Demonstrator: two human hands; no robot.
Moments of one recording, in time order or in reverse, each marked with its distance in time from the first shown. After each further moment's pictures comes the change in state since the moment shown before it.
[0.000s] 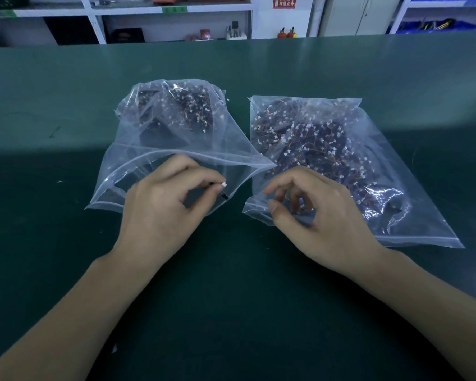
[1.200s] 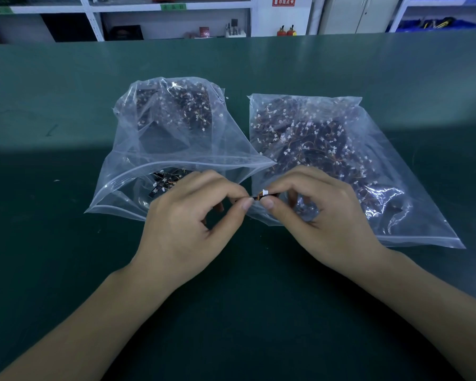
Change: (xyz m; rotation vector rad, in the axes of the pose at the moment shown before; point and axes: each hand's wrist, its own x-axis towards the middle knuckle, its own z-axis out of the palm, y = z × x) left_hand -0.006 0.042 0.001 -0.171 -0.088 0.024; right_hand 0.003 0.003 0.002 0.019 0.043 -0.132
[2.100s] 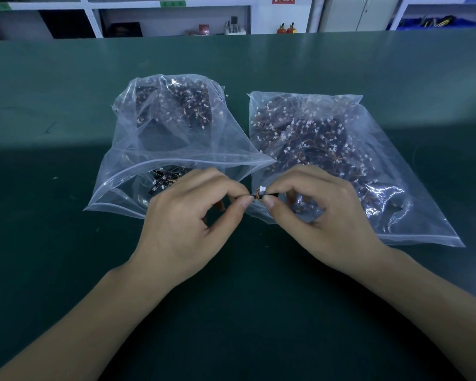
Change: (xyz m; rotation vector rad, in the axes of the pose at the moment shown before) left_hand 0.001 -0.001 -0.001 -0.001 -0.018 0.013; right_hand 0.000 -0.003 -0.001 0.045 -0.020 0.006
